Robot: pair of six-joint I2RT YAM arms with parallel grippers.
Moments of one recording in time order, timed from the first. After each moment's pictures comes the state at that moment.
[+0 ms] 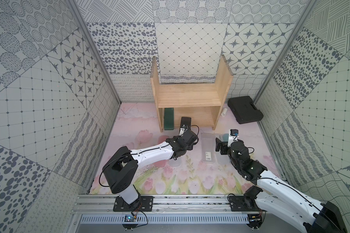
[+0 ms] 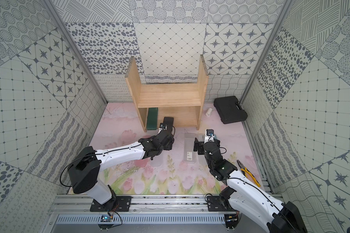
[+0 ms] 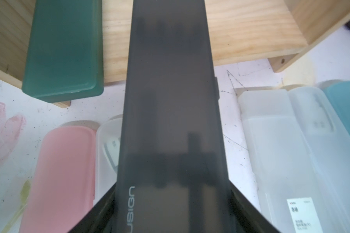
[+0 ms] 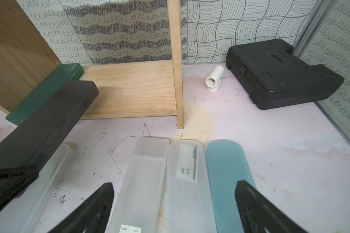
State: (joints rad) left arm -0.89 1.64 1.09 -0.35 -0.51 -0.59; right arm 0.61 0.84 0.46 -0.02 0.49 0.28
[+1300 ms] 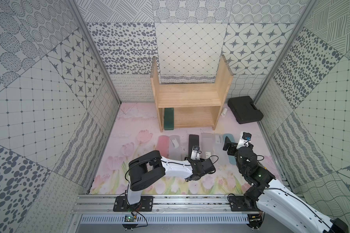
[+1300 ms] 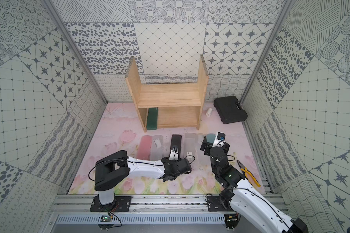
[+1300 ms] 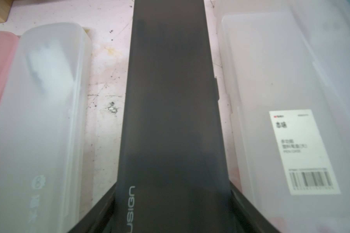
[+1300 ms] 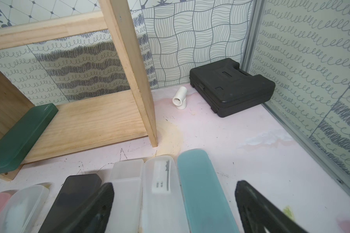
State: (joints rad) left arm -1.20 1.93 1.11 -0.34 -0.71 -0.97; right arm 0.61 0.63 0.41 -0.07 0.69 0.33
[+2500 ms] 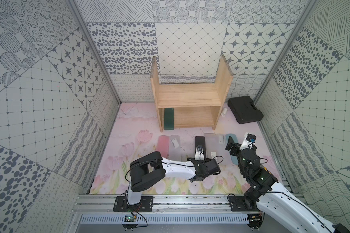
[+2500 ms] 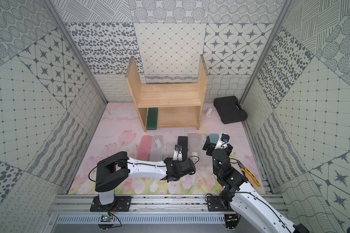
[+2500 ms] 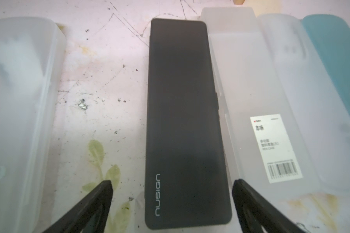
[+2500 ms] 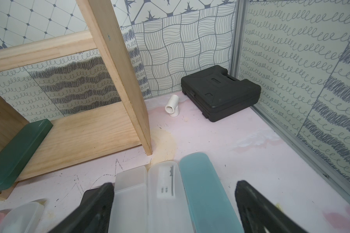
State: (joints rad) left arm -1.24 1.90 1.16 -0.36 -0.70 -1.04; right arm 0.61 0.58 0.39 -0.08 0.74 0.35
